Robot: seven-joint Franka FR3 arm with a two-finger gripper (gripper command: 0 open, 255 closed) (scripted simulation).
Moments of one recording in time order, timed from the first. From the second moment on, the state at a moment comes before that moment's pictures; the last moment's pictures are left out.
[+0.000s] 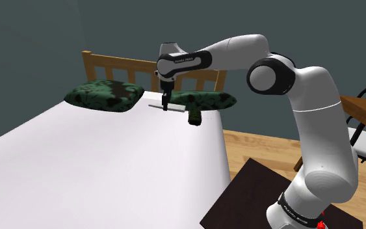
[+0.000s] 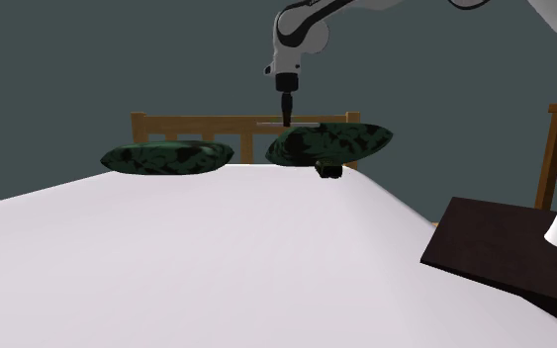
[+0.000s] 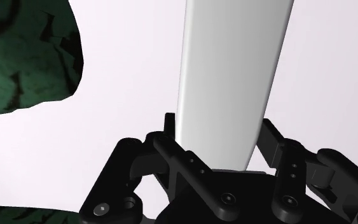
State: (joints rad) arm -0.04 0.61 0.06 -1.31 -0.05 1.92 -0.60
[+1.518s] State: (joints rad) arm -0.04 0.74 0.05 -1.42 -0.06 2.15 -0.59
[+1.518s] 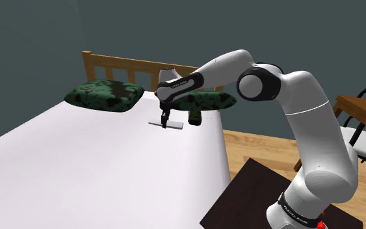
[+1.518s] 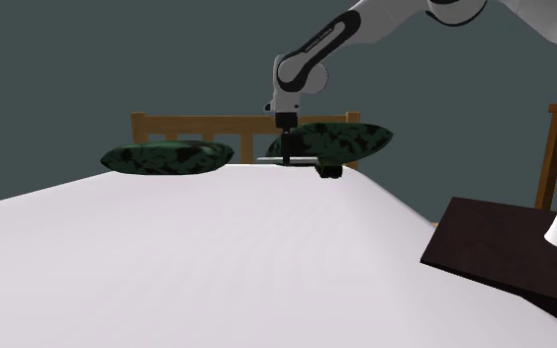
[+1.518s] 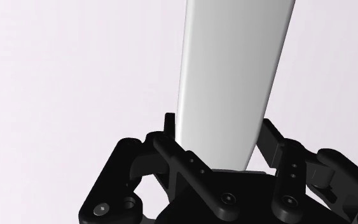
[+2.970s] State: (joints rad) arm -0.04 0.87 0.05 -1.42 -0.06 2.28 -0.59
